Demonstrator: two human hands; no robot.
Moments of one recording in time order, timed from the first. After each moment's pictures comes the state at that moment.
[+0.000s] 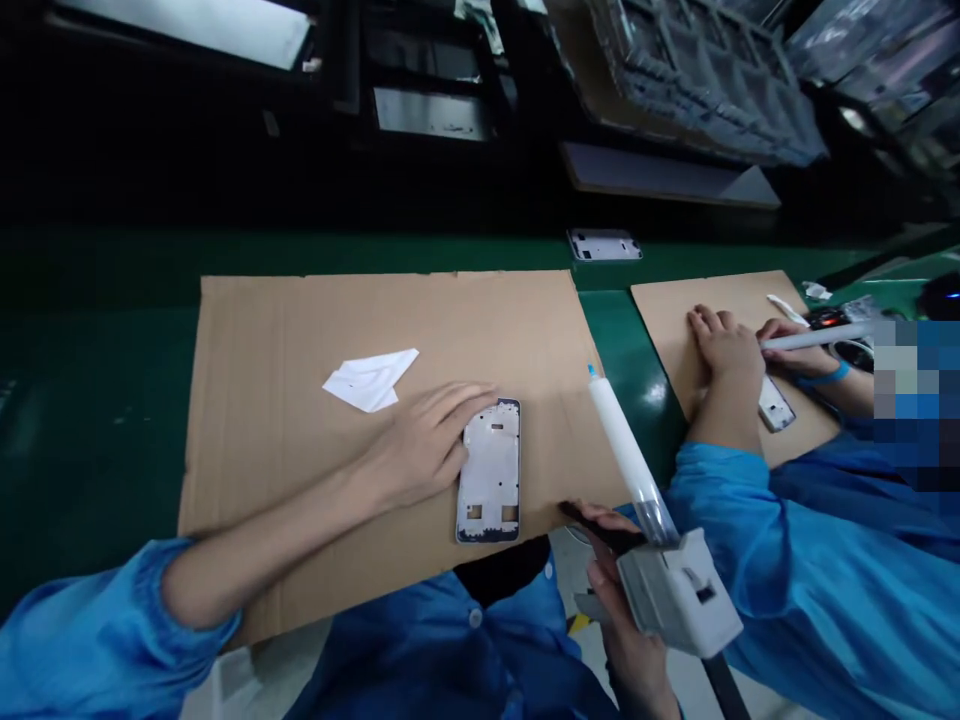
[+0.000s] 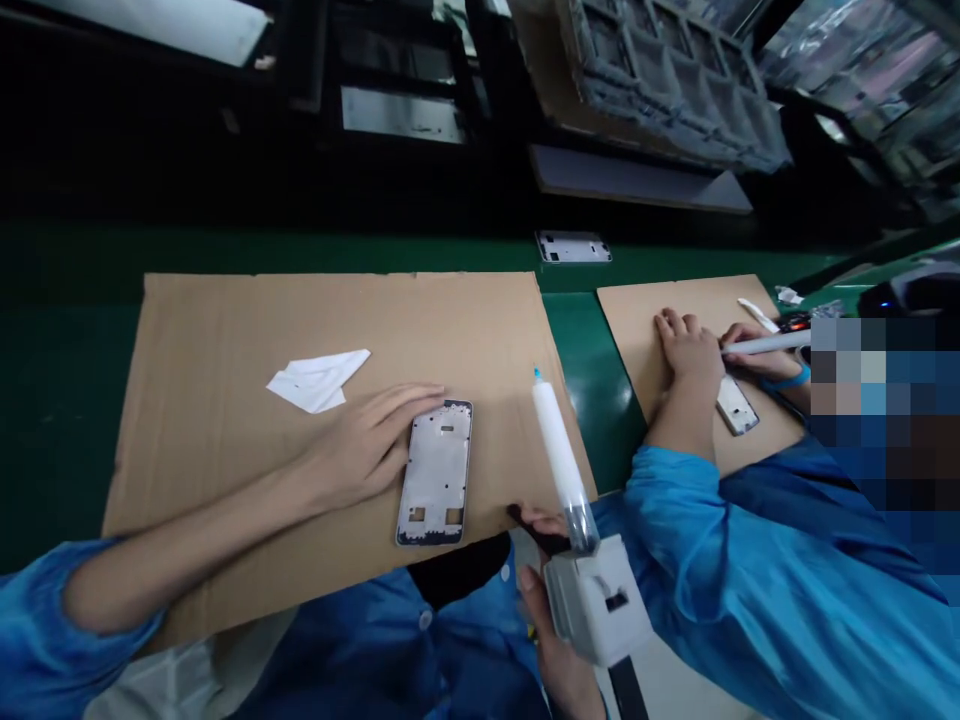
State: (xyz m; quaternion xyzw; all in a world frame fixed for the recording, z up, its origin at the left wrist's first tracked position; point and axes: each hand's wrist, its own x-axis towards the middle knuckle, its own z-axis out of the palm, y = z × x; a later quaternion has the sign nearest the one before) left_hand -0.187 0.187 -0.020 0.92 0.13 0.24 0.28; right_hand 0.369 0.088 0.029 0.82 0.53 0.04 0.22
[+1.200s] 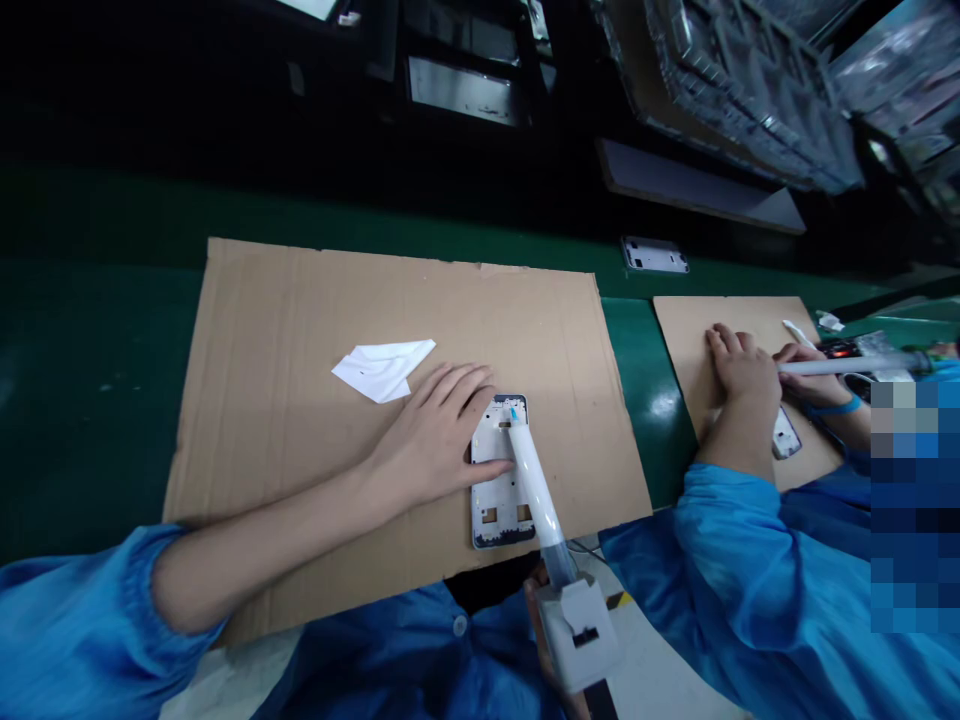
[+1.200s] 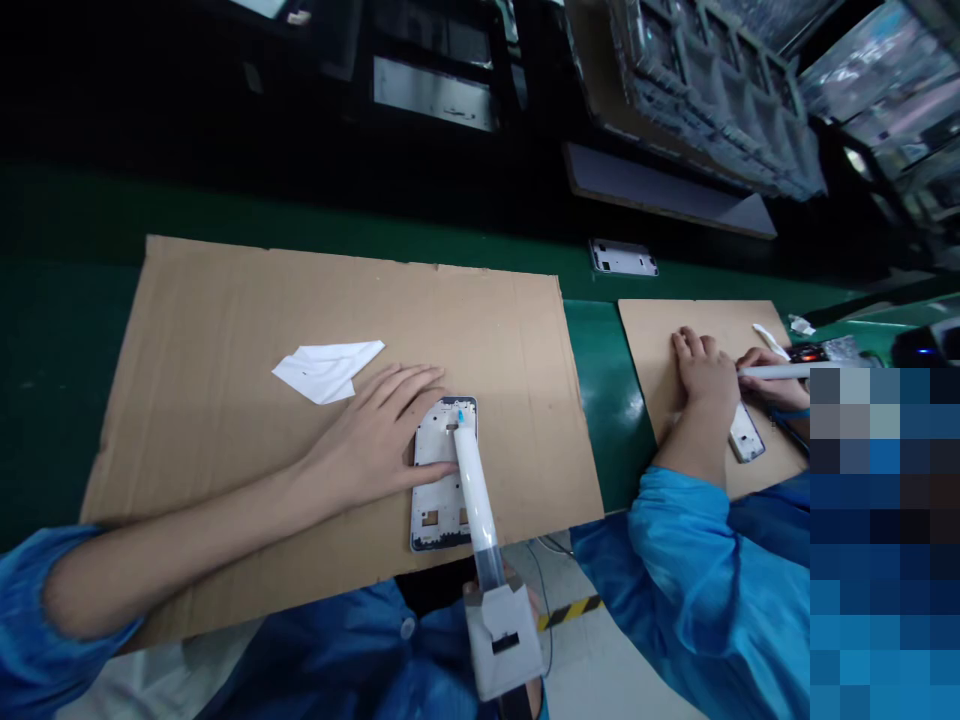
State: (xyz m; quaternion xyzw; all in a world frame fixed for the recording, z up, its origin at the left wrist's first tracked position) left_hand -0.179 0.175 -0.031 0.93 0.23 0.20 0.20; right_hand 0.406 0.083 0.006 0.80 0.51 0.08 0.31
